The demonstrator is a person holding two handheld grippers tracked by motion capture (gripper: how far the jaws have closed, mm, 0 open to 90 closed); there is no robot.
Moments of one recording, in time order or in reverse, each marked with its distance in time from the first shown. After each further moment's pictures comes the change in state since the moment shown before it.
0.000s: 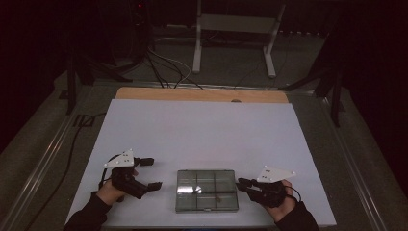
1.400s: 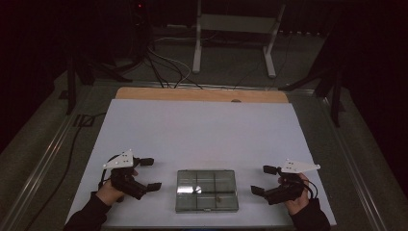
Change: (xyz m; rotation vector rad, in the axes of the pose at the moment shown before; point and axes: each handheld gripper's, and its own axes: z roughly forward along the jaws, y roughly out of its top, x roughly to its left) left arm -0.001 -0.001 -0.001 -0.006 -0.010 0.010; right arm -0.051 -0.024 -0.026 -0.111 0.082 0.160
